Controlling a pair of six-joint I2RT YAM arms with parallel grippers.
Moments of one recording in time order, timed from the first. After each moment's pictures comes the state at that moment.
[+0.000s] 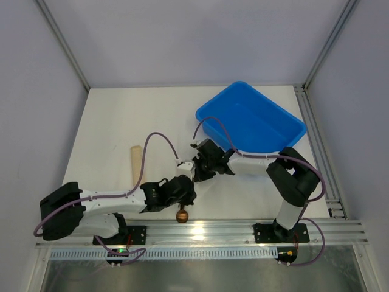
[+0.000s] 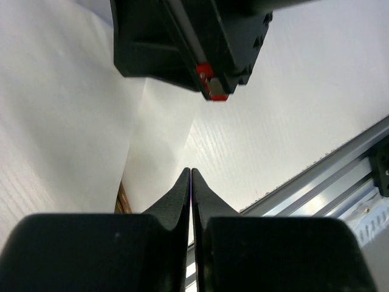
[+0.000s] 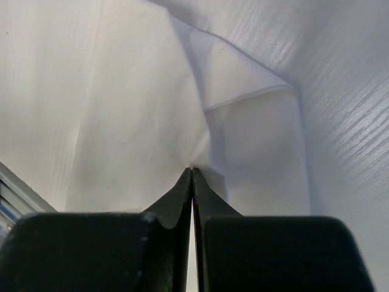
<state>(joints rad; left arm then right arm) -1.16 1.25 0.57 -0.09 -0.27 -0.79 0.82 1.75 0.94 -0.16 -0.20 0.48</state>
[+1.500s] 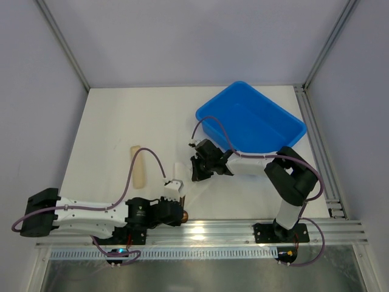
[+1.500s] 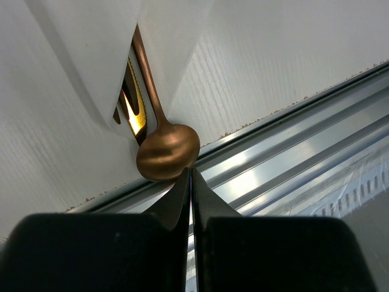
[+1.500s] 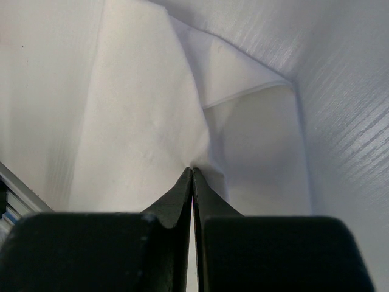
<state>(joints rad) -1.46 1.02 0.47 -0.41 -0.42 -1.08 0.84 1.77 0.95 -0.11 -0.19 0.49</state>
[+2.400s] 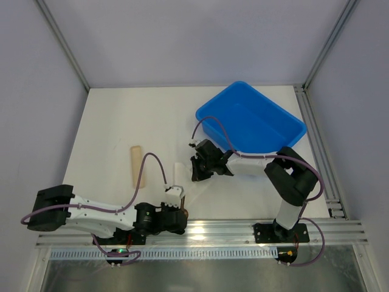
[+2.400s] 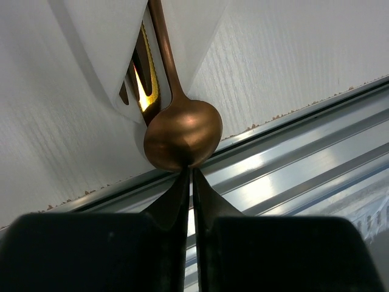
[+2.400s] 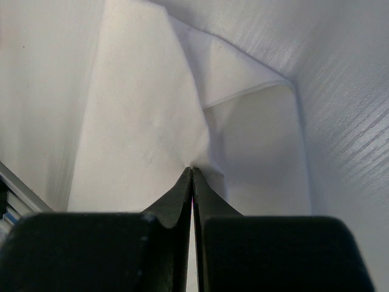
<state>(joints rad) -1.53 1.13 0.44 -0.39 -0.49 -1.20 0.84 1.77 0.94 -0.10 -0.19 0.49</state>
